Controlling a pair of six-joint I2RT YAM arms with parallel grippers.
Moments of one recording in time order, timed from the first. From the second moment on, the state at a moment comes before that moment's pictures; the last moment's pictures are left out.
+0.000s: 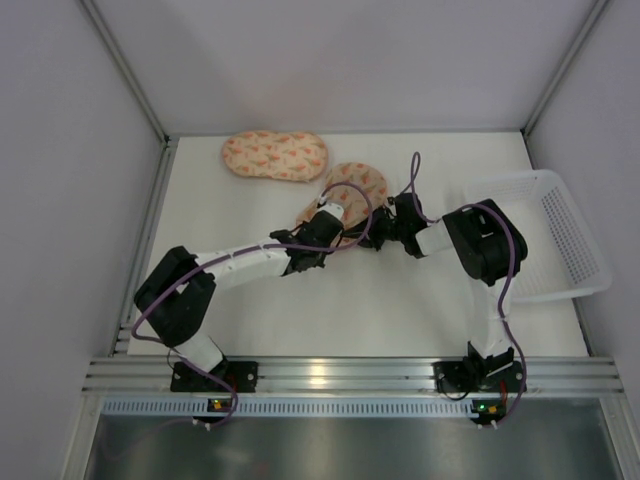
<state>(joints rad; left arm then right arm) -0.82 1.64 1.01 -0.31 -0.42 -0.26 0.41 2.07 0.91 0.59 -0.66 1.35</state>
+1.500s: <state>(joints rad) -0.66 1.63 0.98 -0.22 0.17 -0.42 0.18 1.85 0.98 -0.27 -0.88 0.63</state>
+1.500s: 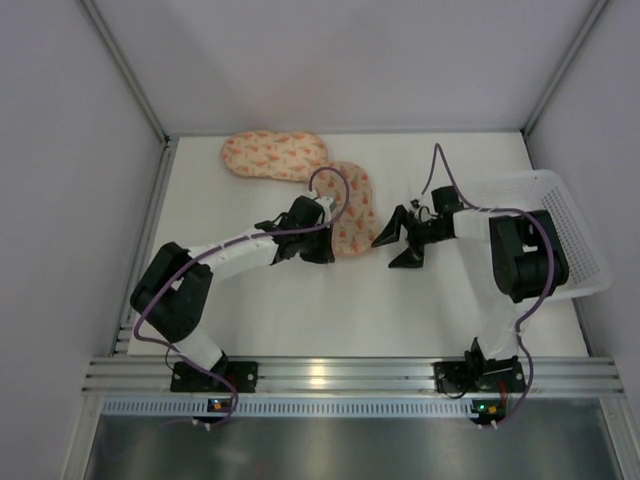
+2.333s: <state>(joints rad) -0.69 1.70 1.03 -0.17 0.22 -0.47 0.27 1.89 0.94 -0.05 -0.88 0.87</state>
